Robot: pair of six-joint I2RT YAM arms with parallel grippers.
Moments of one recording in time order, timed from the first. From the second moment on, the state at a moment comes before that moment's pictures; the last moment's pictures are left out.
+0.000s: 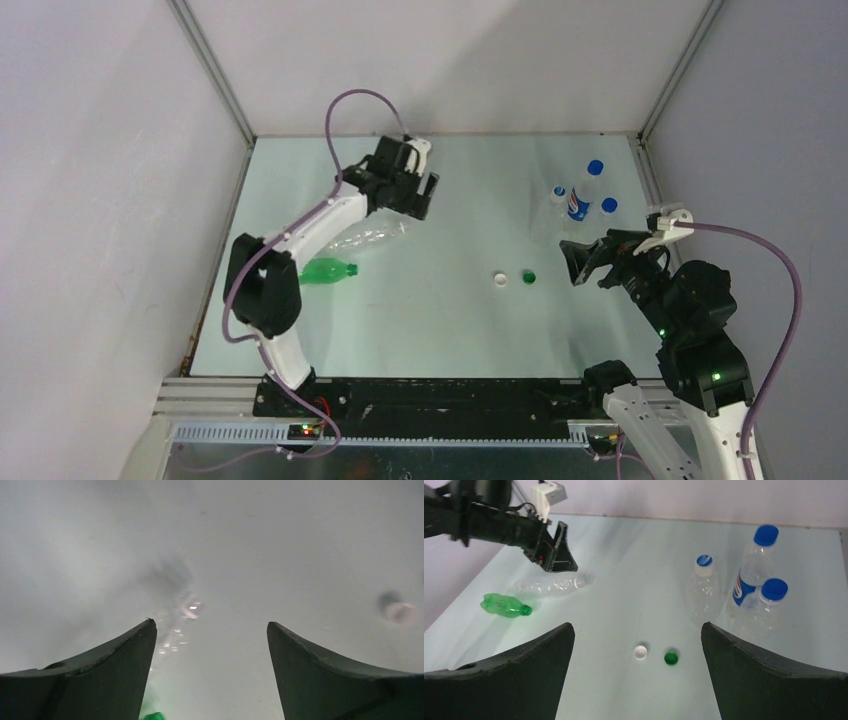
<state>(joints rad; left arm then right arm) -0.48 1.82 1.54 -0.59 0.00 -0.02 0.26 0.48 0.99 -0.59 -0.12 0.20</state>
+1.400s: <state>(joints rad) -1.04 2.18 1.64 -0.39 -0.08 -0.25 0.26 0.44 1.01 -0.95 -0.06 0.29</state>
